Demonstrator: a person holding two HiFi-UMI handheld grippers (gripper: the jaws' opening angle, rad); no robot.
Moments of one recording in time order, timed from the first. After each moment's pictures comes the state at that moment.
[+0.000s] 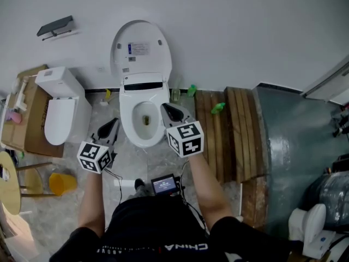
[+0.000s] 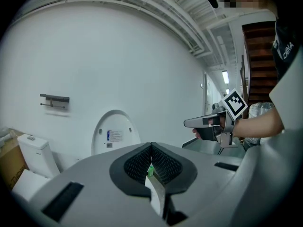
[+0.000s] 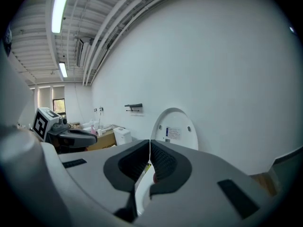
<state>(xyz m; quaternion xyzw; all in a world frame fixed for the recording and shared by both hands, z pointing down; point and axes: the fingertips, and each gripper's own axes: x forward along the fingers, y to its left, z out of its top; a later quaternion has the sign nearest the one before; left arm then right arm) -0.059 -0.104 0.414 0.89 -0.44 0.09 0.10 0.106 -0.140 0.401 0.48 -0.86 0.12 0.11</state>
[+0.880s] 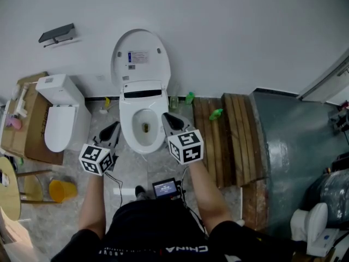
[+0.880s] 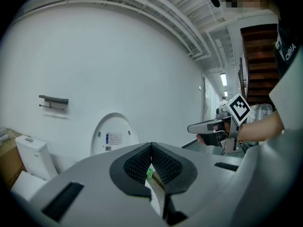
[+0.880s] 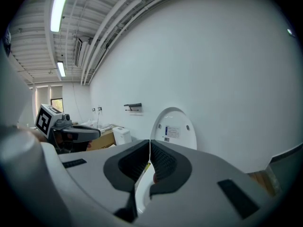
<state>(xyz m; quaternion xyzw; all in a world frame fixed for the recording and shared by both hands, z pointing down) -0.065 -0.105 0.402 0.90 -0.43 0.07 0.10 0.101 -0.122 0.403 0.50 -0.85 0.12 0.11</state>
